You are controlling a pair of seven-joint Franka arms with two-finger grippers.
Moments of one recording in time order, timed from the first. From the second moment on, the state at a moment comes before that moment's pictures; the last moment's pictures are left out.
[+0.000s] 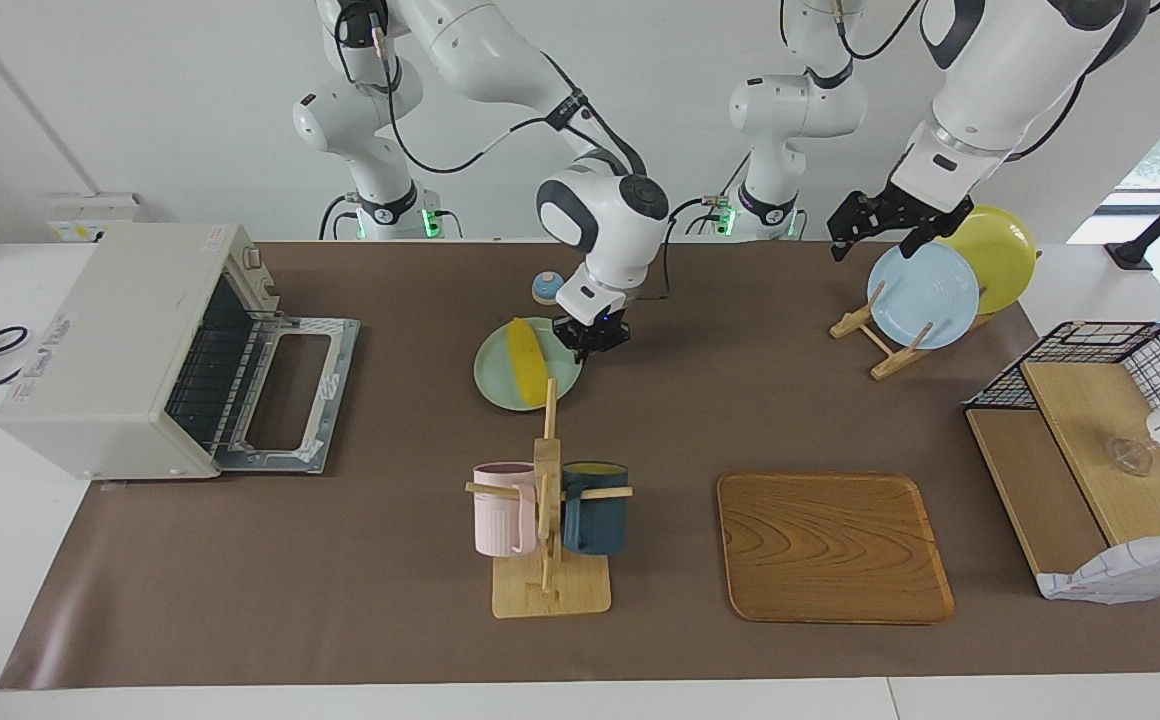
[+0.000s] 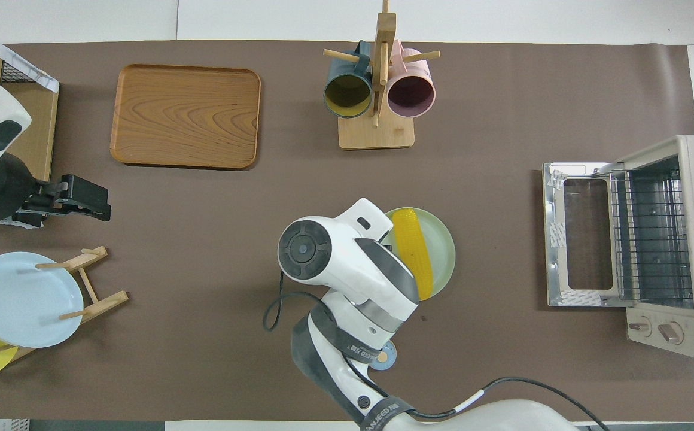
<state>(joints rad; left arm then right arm) -0.11 -0.04 -0.06 -1.61 -0.06 1.46 -0.18 0.63 0.28 -0.04 -1.82 -0.20 1.92 0.70</state>
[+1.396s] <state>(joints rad) -0.11 -0.04 -0.06 -1.61 -0.06 1.46 -0.18 0.03 0.13 -0.05 -2.00 -0.23 1.85 0.09</state>
